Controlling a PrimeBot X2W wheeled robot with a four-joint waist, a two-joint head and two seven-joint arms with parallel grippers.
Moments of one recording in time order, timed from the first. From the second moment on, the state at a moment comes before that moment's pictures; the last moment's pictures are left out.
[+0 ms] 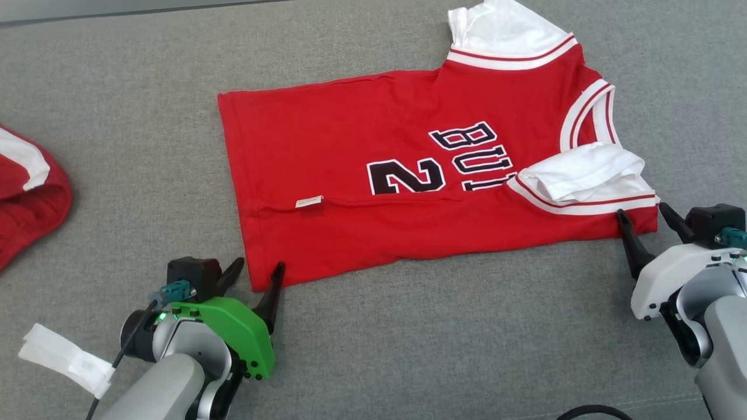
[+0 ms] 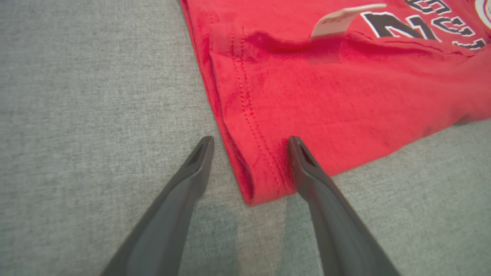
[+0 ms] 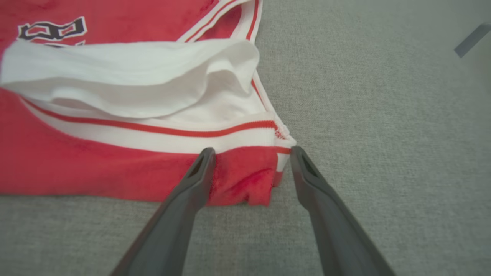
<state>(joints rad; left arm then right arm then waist) -0.37 0.43 -0.74 0.27 -0.82 0.21 0.01 -0.32 -0.34 0.07 0.47 0.27 0.13 -0.03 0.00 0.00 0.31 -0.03</state>
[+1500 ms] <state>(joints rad) -0.16 0.73 -0.82 -0.20 -0.83 0.29 0.28 -0.01 -0.60 0.08 -0.06 0.66 0.13 0.67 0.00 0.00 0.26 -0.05</state>
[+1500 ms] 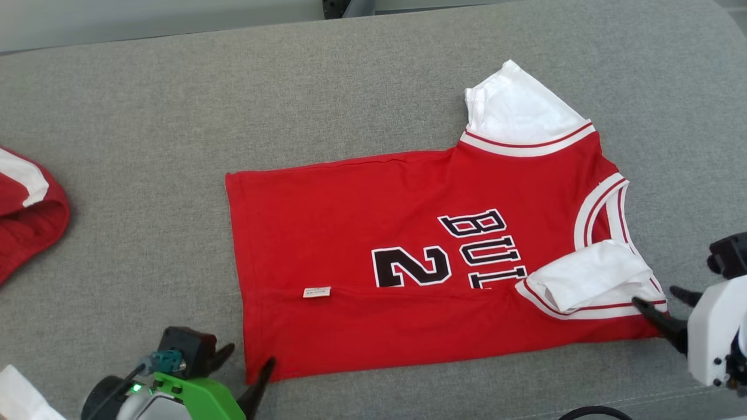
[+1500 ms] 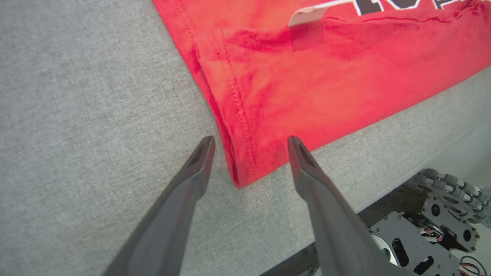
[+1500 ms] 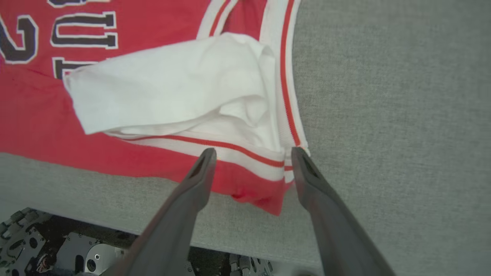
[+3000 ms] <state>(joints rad) -0.96 0.26 -0.84 0.50 -0.79 0.04 0.42 -0.91 -0.51 0.15 0.49 0.43 0.13 0.60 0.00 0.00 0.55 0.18</state>
